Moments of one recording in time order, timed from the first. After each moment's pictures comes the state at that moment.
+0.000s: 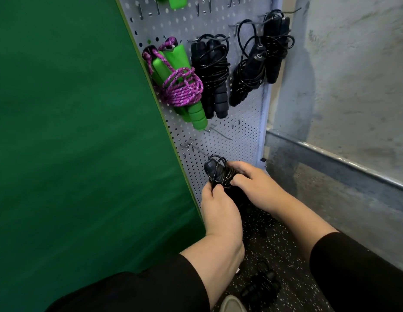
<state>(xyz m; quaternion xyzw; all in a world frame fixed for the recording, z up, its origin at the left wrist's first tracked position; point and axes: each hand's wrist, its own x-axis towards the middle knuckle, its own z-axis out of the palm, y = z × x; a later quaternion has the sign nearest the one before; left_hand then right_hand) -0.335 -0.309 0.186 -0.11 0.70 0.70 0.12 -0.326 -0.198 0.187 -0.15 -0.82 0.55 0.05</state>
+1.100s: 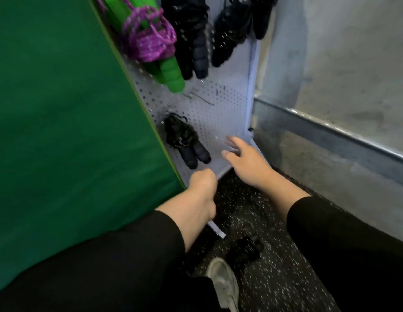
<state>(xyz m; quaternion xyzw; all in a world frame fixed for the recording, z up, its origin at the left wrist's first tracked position) -0.370 -0.301 0.130 -0.18 0.71 0.60 0.33 -0.337 -0.176 0.126 -0.20 -0.82 0.53 0.06</state>
